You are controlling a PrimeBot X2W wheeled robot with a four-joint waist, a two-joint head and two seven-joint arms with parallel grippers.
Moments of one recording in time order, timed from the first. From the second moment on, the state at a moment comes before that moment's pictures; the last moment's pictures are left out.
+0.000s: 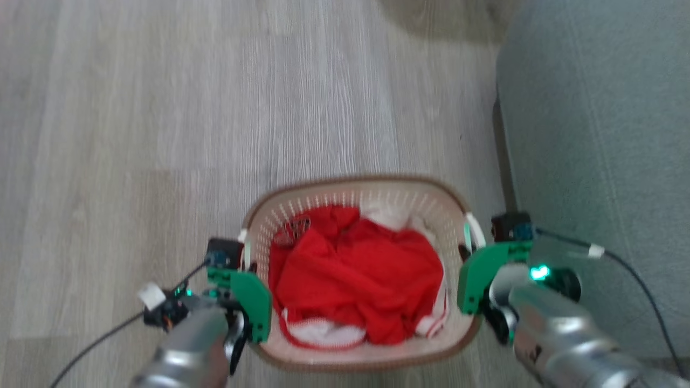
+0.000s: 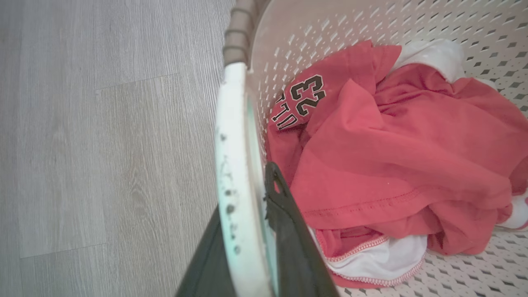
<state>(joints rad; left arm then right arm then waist) -0.59 0.02 -0.93 1.26 -0.76 0.02 -0.23 -0.68 -0.04 1.00 1.26 1.07 0.13 -0.23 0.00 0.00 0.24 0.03</state>
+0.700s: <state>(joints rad) -0.94 0.02 -0.91 1.26 -0.74 0.04 -0.26 -1.05 -0.05 0.84 1.30 0.88 0.13 -0.24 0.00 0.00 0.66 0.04</state>
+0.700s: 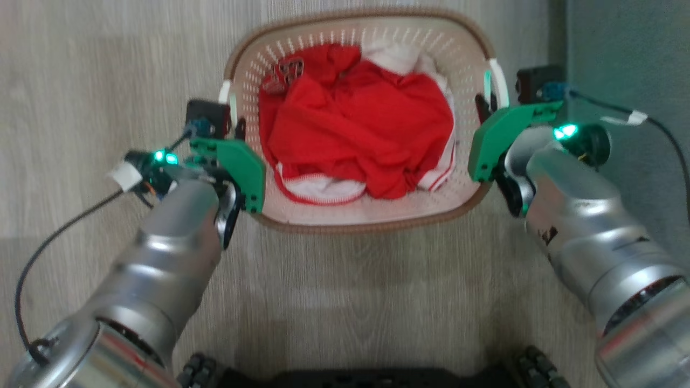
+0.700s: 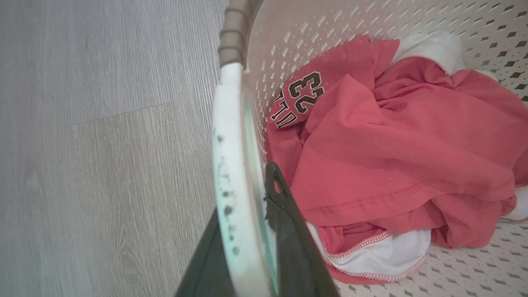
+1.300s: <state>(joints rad) -1.05 0.02 -0.90 1.25 -0.70 0.04 -0.26 -1.10 -0.05 0.64 1.29 0.67 0.13 -0.24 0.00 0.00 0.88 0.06</state>
